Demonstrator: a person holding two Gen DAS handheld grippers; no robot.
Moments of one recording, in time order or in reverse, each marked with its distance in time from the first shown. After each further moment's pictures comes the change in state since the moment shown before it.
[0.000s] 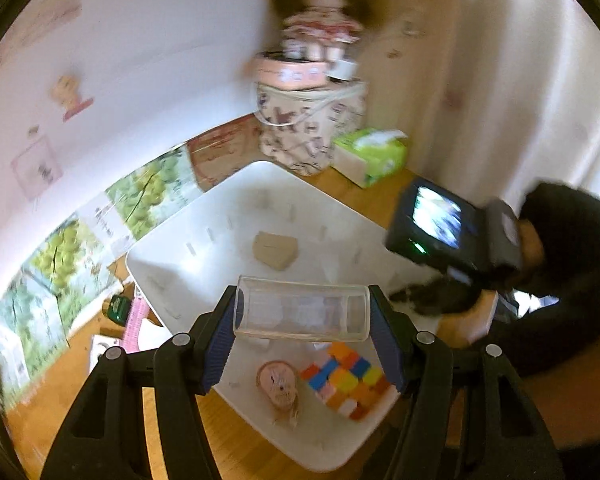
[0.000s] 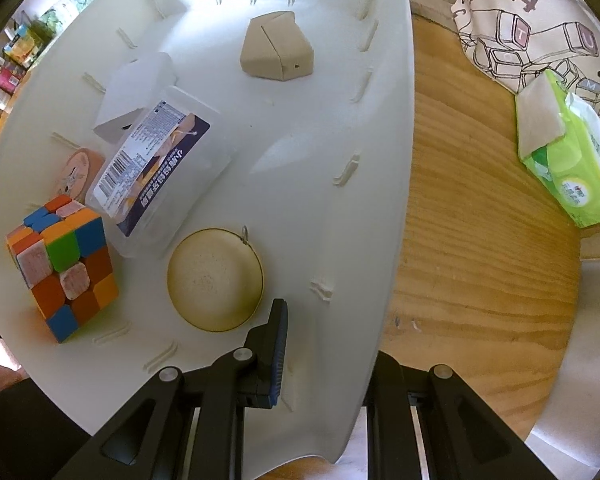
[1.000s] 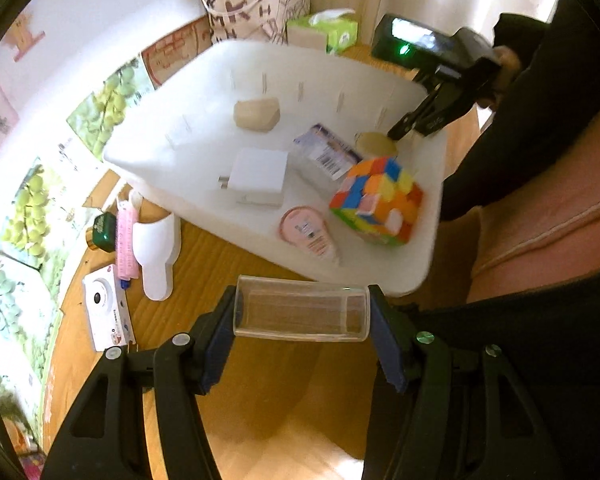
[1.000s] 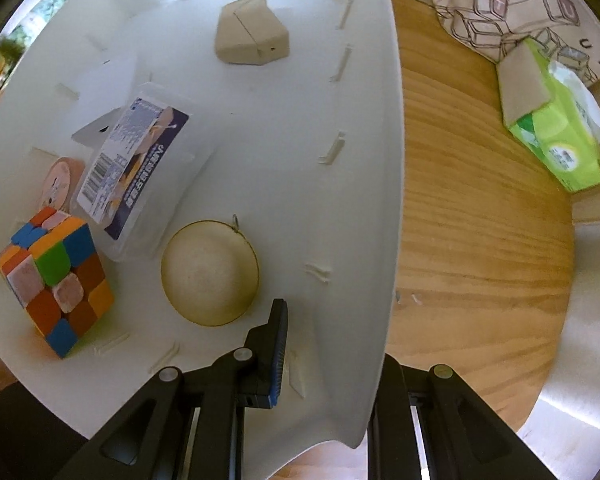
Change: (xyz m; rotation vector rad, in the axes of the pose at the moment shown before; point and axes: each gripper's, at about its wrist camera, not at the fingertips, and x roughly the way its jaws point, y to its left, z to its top) left arm 0.000 0.040 -0.086 0.277 0.300 -0.143; right arm 0.022 0.014 0.014 0.088 0.061 -0.032
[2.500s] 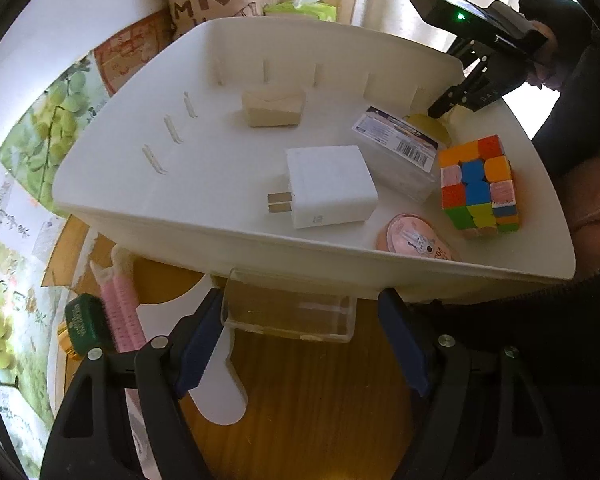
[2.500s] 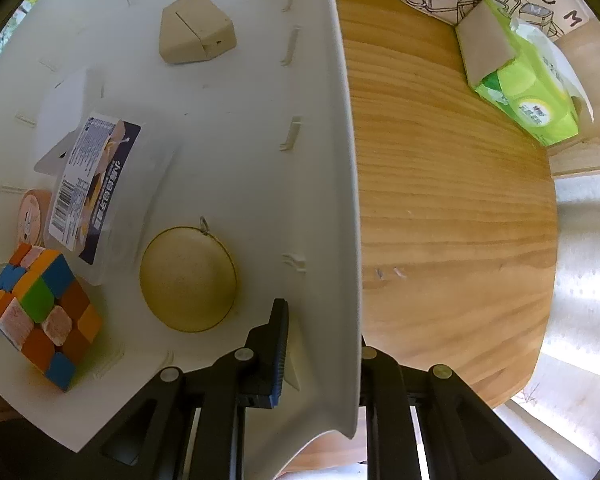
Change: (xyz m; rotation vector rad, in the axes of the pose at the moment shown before) left arm 0.091 0.096 0.019 0.243 -0.037 -0.166; right arm 0.019 0.001 0.010 0.168 0.078 -0.082
